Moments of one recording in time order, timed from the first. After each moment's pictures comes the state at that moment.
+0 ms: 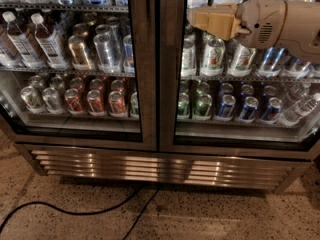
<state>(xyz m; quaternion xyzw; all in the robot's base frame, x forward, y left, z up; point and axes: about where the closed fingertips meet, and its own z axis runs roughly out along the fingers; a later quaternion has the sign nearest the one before) 0.570 -0.087 1.044 -0.42 0.58 0.42 0.56</state>
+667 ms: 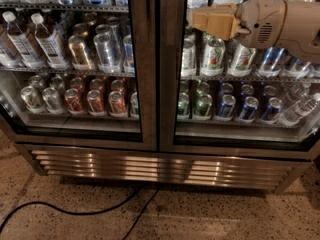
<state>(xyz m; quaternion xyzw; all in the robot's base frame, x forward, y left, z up) 0.570 -0.087 1.044 -0.42 0.58 0.42 0.56</state>
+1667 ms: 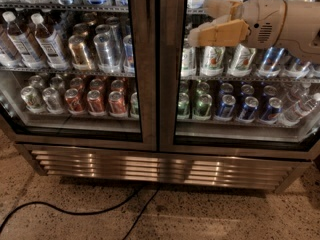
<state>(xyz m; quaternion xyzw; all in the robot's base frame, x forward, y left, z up) 0.570 -0.087 1.044 -0.42 0.58 0.42 0.56</state>
